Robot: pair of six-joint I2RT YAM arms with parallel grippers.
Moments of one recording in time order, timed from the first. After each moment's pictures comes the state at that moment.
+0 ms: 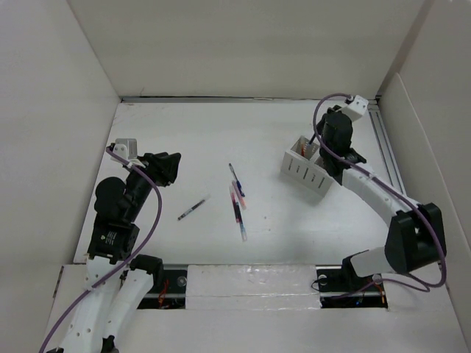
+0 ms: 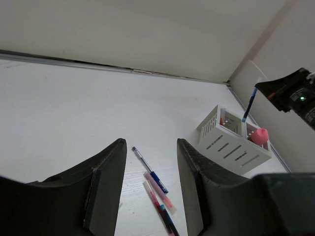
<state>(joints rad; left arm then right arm) -0.22 0.54 0.76 -0.18 0.14 -0.41 0.32 1.39 1.01 0.27 0.58 0.44</state>
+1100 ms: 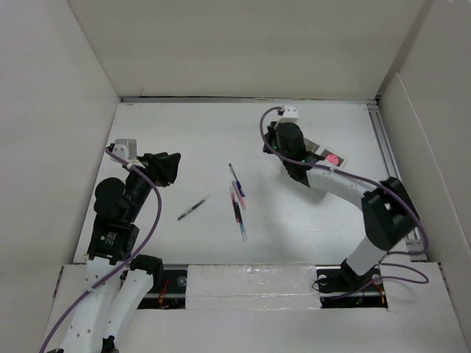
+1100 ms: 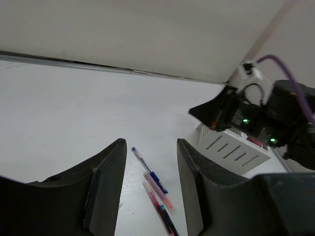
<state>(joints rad) -0.22 0.54 0.76 -0.18 0.14 -0.41 0.59 1.62 1.09 0.25 0.31 0.39</state>
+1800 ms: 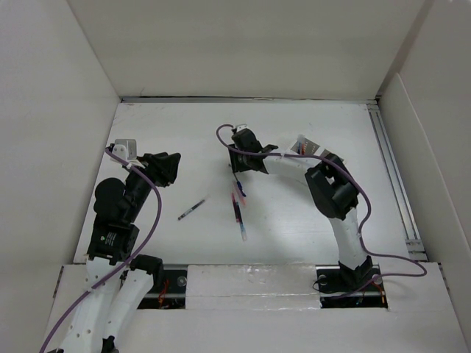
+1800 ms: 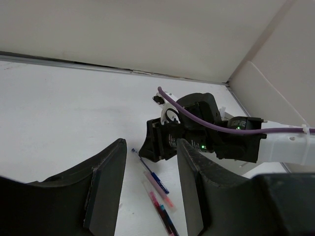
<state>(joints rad) -0.22 0.54 0.76 -0.18 0.14 -0.41 0.71 2.16 1.57 -0.21 0.15 0.36</state>
